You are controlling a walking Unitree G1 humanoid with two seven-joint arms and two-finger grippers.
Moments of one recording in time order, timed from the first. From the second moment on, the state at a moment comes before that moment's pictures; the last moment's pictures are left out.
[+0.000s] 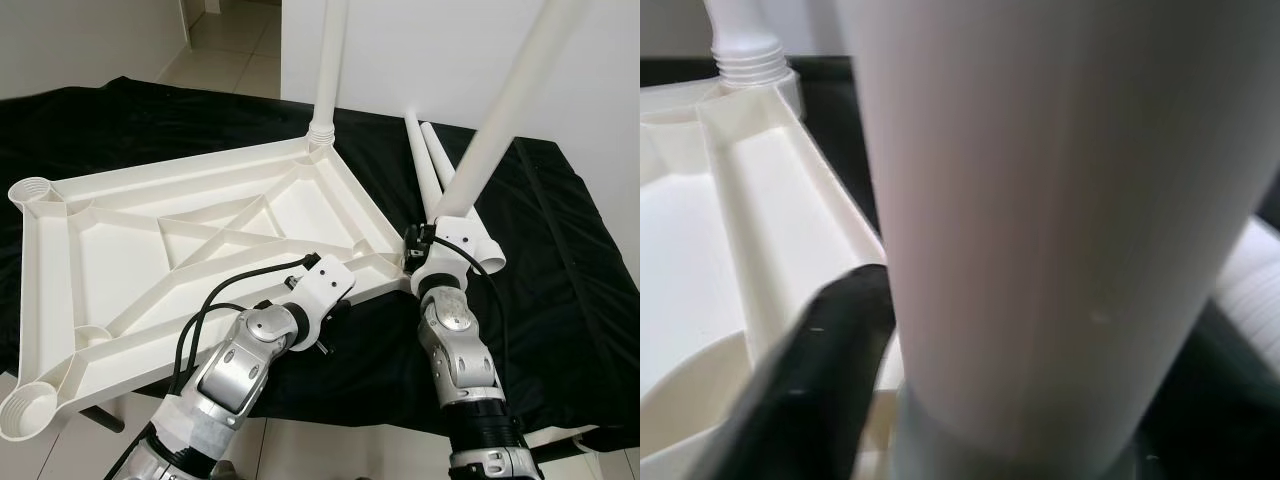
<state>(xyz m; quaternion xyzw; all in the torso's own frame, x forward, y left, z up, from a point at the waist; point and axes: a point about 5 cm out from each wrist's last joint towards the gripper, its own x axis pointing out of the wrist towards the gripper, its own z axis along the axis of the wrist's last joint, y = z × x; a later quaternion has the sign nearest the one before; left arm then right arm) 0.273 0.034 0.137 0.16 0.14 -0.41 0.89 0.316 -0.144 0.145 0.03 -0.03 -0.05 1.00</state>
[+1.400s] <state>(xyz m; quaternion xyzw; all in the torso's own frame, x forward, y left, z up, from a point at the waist) 0.275 0.036 0.137 0.16 0.14 -0.40 0.89 0.343 -0.191 0.144 -0.04 -0.02 0.29 0.96</state>
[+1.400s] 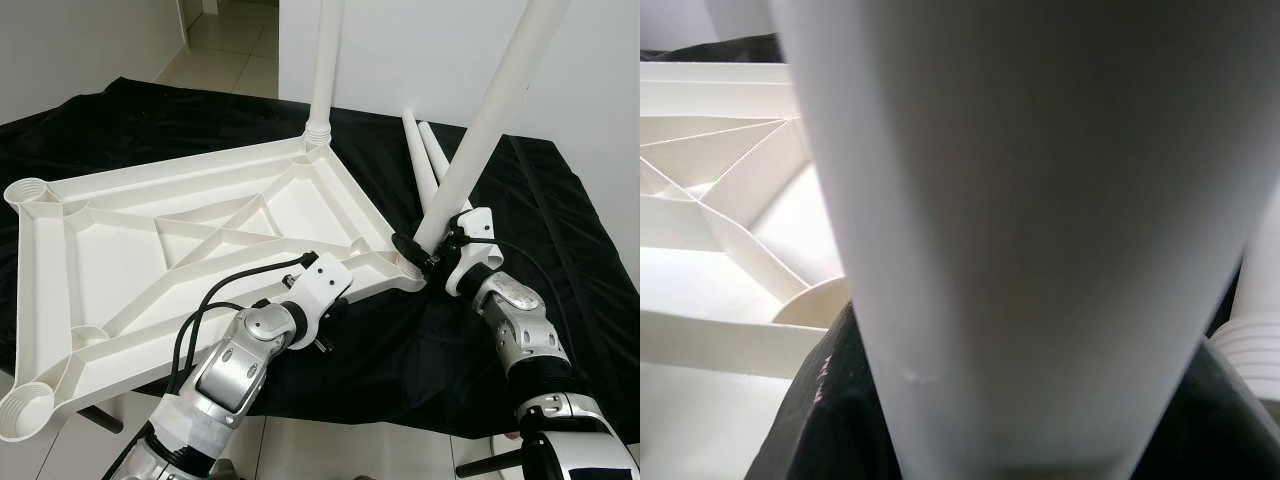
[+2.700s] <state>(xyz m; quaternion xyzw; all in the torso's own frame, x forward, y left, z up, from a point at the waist) 0.273 0.034 0.136 0.16 0.14 -0.40 0.89 0.315 -0.143 0.147 0.02 -0.03 -0.03 1.00</state>
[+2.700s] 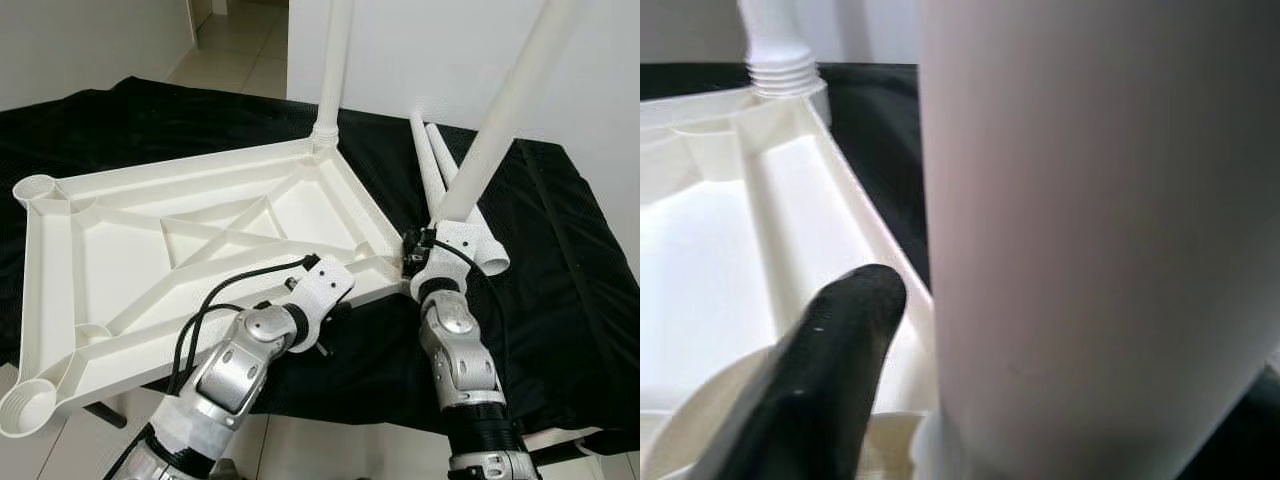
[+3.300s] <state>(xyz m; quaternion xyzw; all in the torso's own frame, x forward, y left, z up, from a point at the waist) 0.271 0.031 0.136 0.16 0.14 -0.41 0.89 0.325 -0.180 0.161 -0.06 -0.04 0.25 0.96</state>
